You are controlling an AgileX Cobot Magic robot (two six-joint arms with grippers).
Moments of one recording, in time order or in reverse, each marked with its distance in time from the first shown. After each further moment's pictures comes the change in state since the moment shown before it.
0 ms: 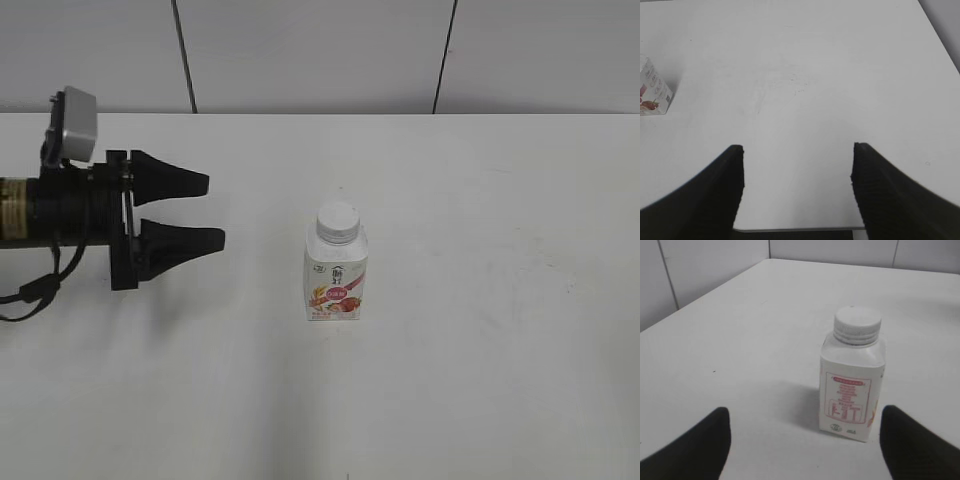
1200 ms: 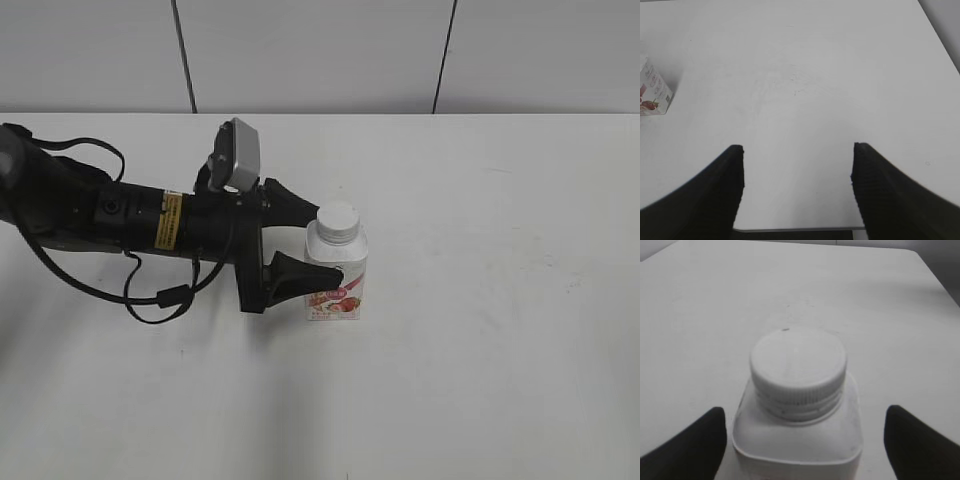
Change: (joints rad) left arm -0.309 0.171 -0.214 -0.056 0.154 -0.071; right arm 0.000 0.000 0.000 0.000 0.000 0.000
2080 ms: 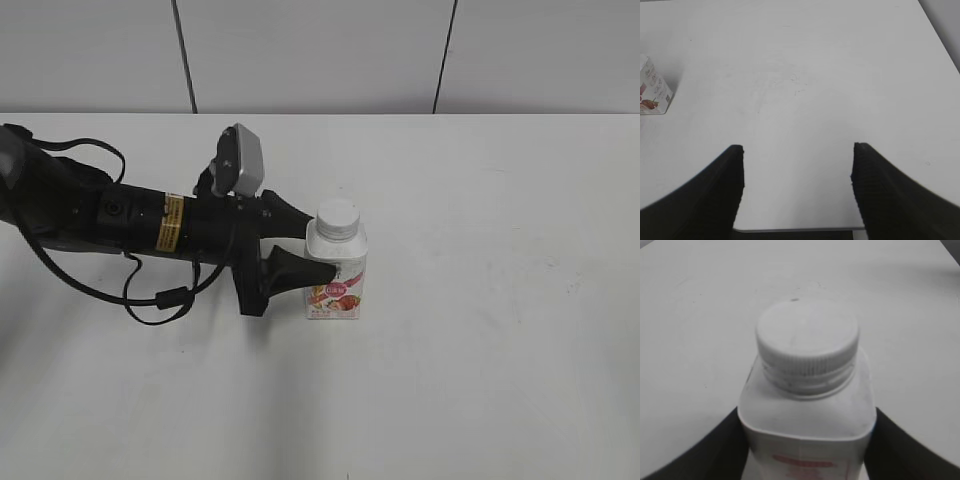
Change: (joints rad) left arm -0.001 0.000 0.000 0.007 0.060 0.000; right arm 0.000 0.000 0.000 0.000 0.000 0.000
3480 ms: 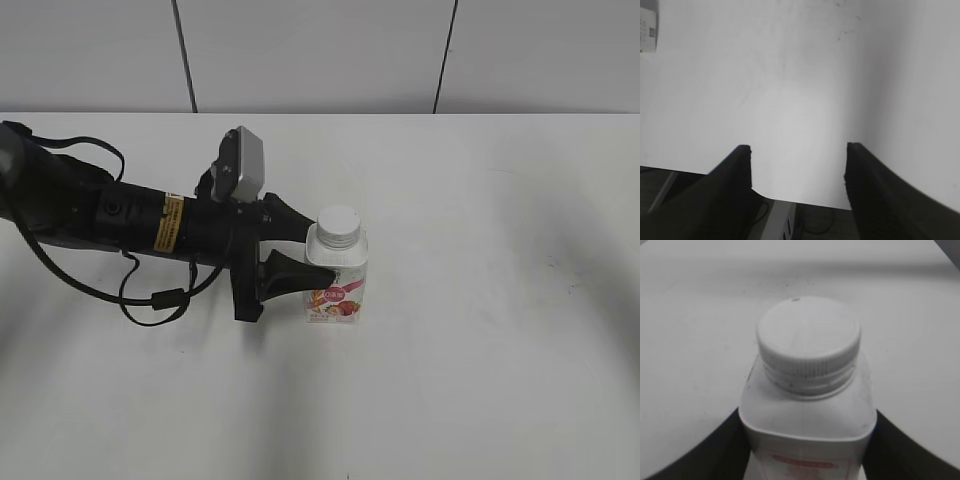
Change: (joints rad) left arm -0.001 0.001 -0.008 0.058 -0.011 0.014; right arm 0.000 1.407 -0.668 0.148 0.124 -0.134
